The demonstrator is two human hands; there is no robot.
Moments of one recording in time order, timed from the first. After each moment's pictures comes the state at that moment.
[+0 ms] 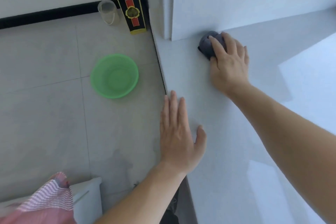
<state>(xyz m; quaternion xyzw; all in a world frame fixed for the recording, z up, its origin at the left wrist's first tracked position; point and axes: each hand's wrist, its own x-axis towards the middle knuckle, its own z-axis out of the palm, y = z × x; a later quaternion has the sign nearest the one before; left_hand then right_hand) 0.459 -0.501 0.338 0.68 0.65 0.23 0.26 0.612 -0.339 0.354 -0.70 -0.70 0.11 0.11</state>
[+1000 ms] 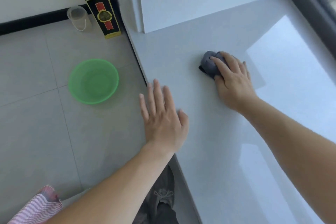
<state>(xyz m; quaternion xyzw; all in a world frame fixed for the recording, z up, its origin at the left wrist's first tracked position) 0.457 -0.506 0.347 0.75 0.64 0.10 0.15 0.676 -0.451 0.358 -0.72 -0.67 0.13 0.09</state>
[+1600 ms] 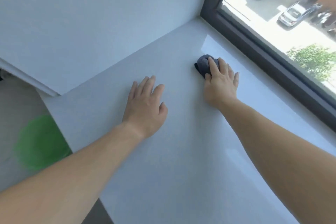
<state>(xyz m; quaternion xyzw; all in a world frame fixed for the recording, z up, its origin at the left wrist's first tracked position) 0.597 -0.369 0.368 0.90 0.40 0.06 0.17 0.832 -0.418 0.356 -0.89 -0.42 0.10 0.10</state>
